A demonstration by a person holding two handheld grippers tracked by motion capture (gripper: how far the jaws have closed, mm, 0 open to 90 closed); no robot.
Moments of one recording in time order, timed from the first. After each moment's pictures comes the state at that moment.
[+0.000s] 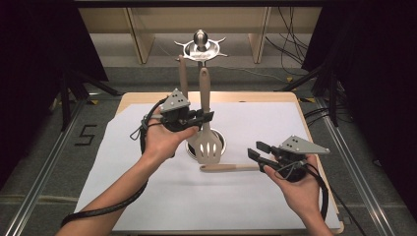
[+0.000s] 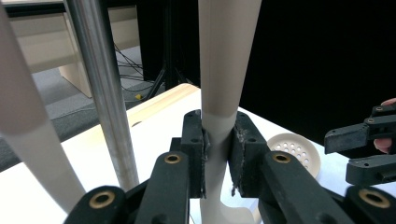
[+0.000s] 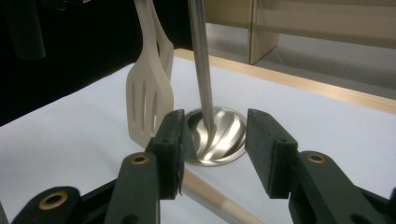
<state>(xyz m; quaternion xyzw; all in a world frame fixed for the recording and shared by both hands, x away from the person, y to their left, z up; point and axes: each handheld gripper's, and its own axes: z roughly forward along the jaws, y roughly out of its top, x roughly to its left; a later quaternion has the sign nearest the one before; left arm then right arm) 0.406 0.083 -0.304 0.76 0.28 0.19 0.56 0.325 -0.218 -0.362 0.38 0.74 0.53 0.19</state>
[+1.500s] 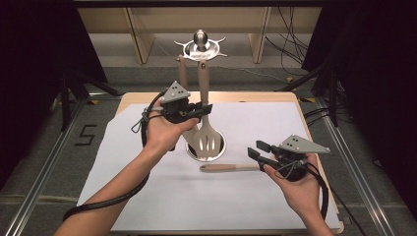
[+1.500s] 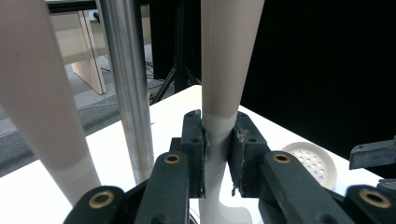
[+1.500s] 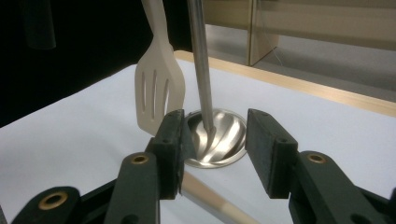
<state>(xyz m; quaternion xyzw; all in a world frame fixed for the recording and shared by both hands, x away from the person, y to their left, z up) 0.421 0.082 -0.298 0.75 0.30 0.20 0.55 0.328 -0.218 -0.360 0.37 0.74 0.53 0.20</state>
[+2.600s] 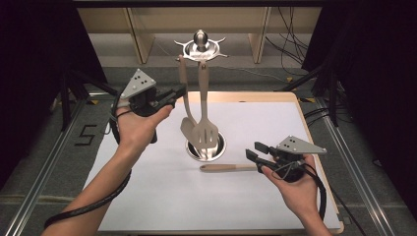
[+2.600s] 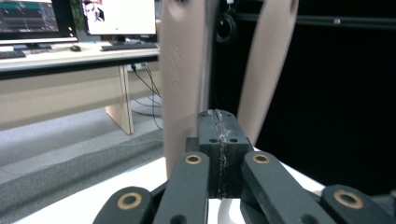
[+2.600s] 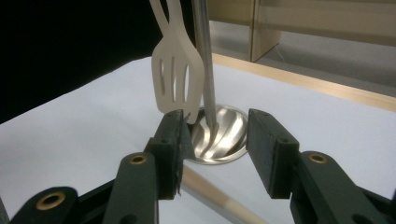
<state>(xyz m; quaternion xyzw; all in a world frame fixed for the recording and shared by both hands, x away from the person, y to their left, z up) 0.400 0.131 -0.254 0.66 0.32 0.26 0.62 0.327 -0.215 -0.363 0.37 0.74 0.52 0.20</state>
